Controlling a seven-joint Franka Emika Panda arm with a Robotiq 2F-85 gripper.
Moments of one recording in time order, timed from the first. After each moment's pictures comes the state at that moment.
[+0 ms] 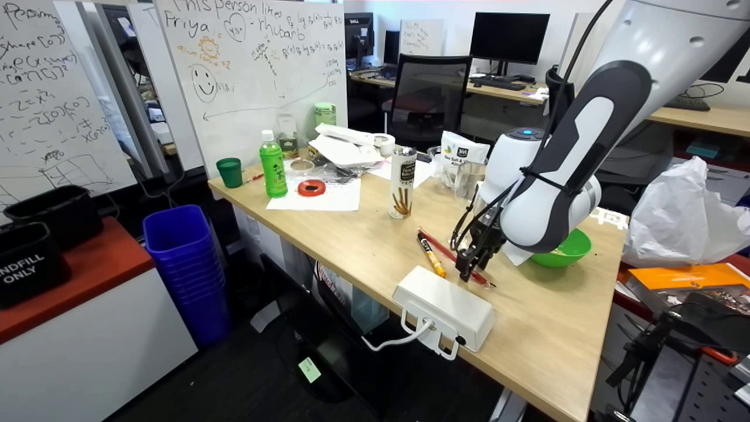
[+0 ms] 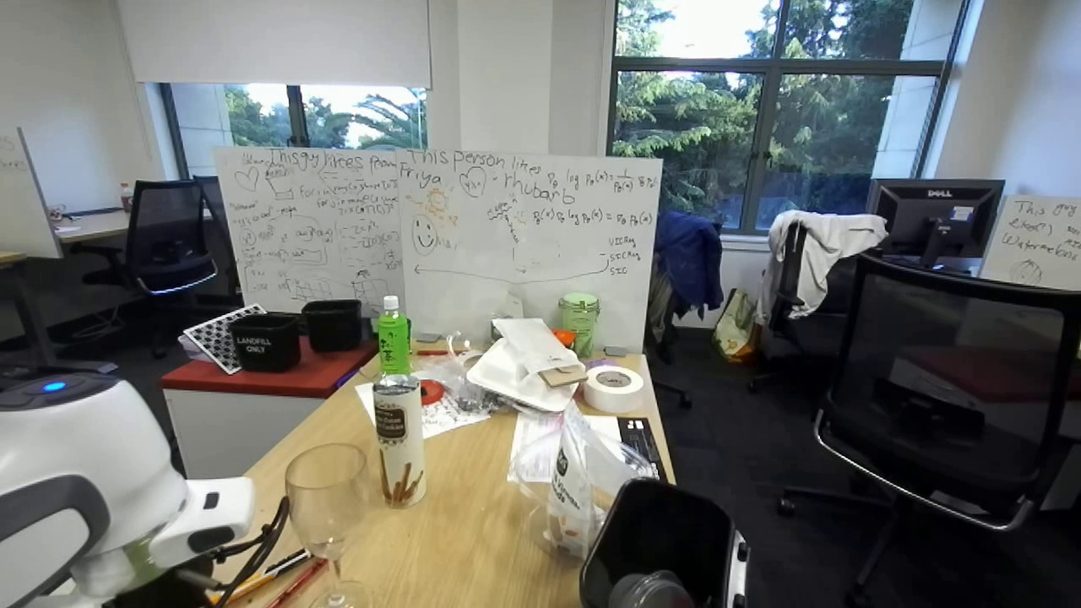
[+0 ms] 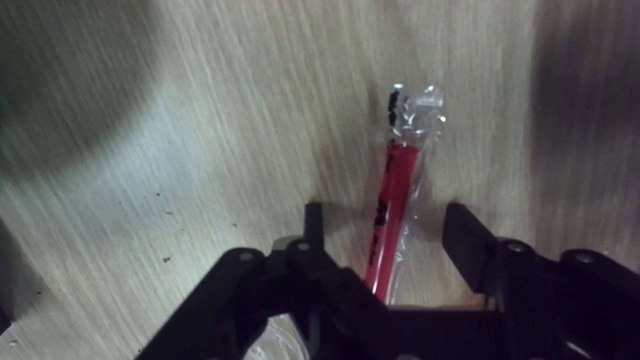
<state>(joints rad) 0.11 0.63 -0.07 -2.34 0.02 3.08 0.02</state>
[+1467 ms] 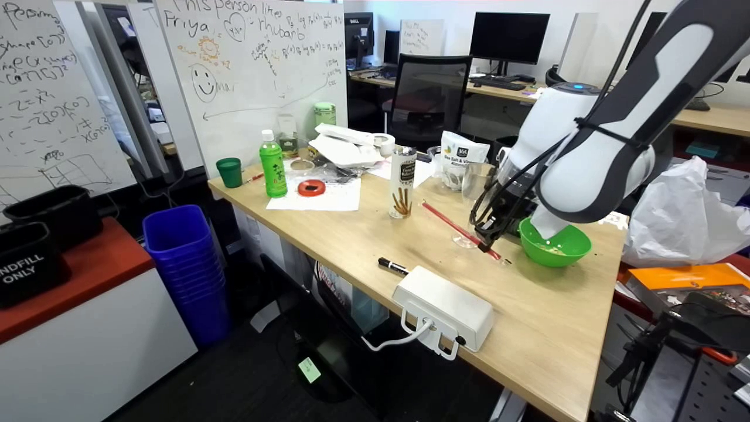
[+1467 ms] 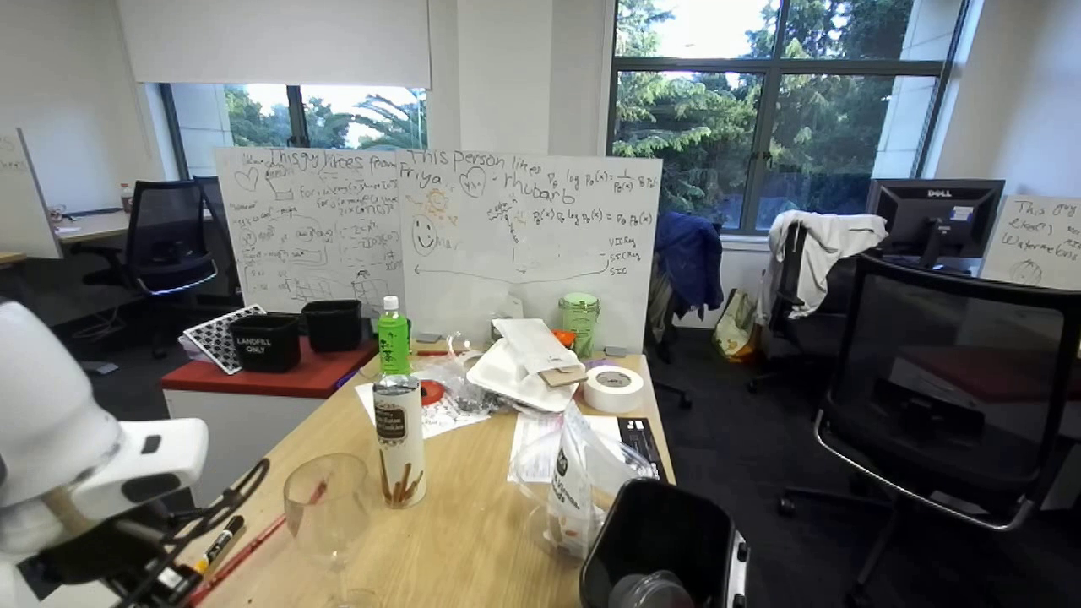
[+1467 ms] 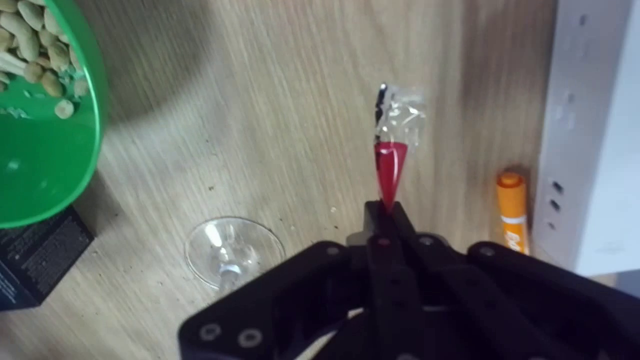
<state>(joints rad) 0.04 0.35 -0.02 -2.54 0.02 3.12 -0.01</state>
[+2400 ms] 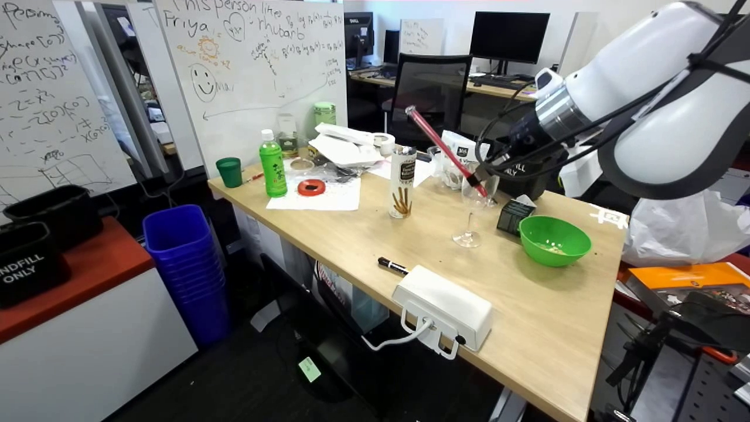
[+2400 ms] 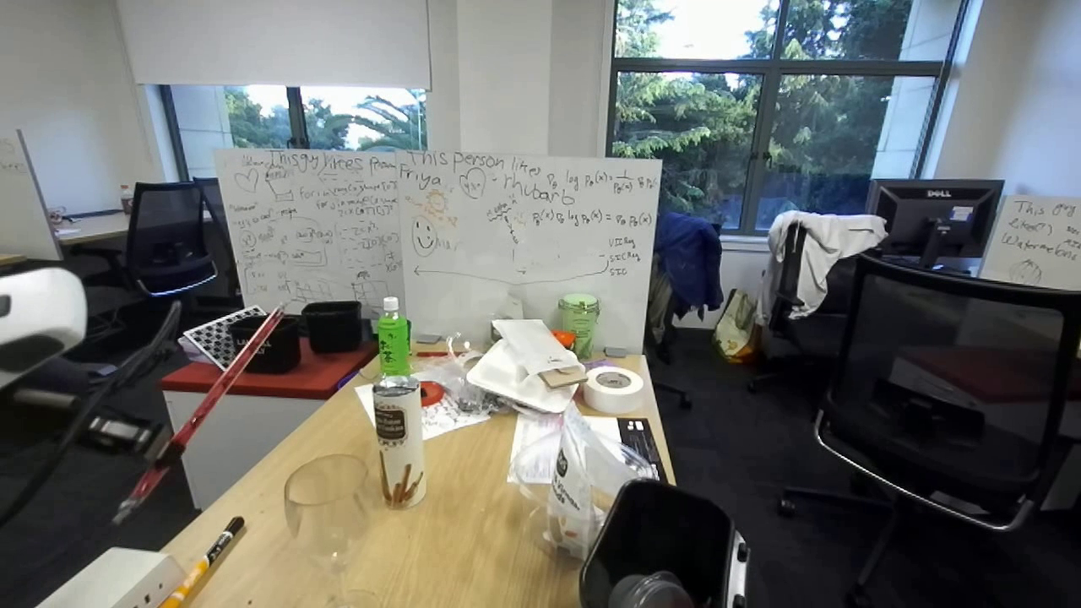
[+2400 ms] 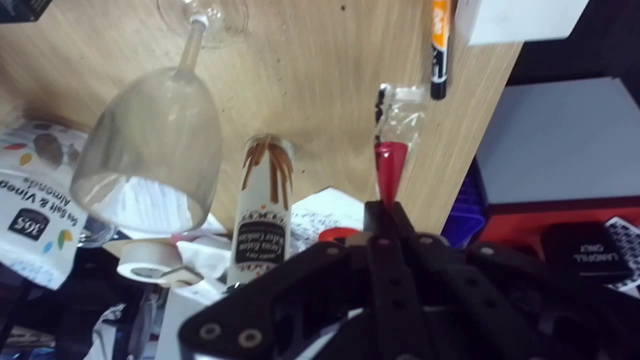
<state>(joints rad) -0.51 0.06 0.56 -2.74 0.00 3.47 -0.07</state>
